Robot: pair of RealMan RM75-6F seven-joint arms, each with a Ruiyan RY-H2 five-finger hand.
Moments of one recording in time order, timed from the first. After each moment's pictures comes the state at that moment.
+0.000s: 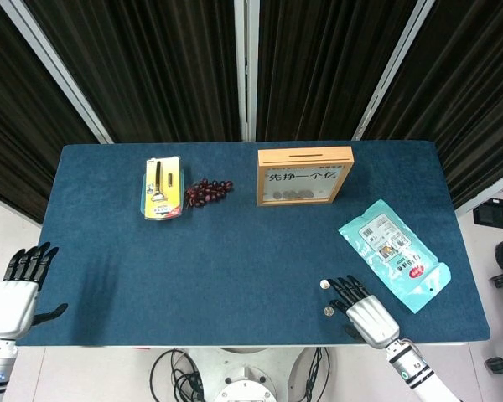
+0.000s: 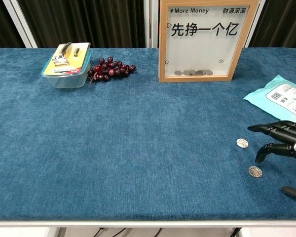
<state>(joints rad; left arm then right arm) -0.08 -1.20 0.00 -1.49 1.57 1.52 0.01 0.24 -1.48 -0.13 -1.33 -1.79 1.25 -0.12</state>
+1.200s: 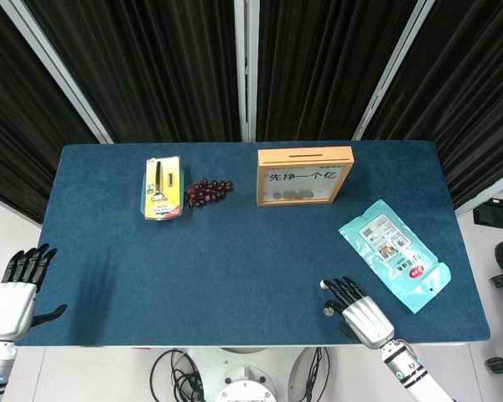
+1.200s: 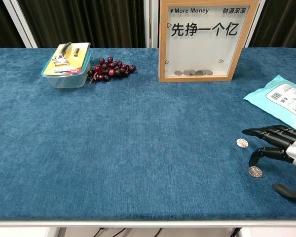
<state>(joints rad) -0.07 -1.21 0.00 -1.47 1.57 1.52 -0.01 0.25 -1.55 -0.15 -1.26 -1.78 1.28 -0.09</state>
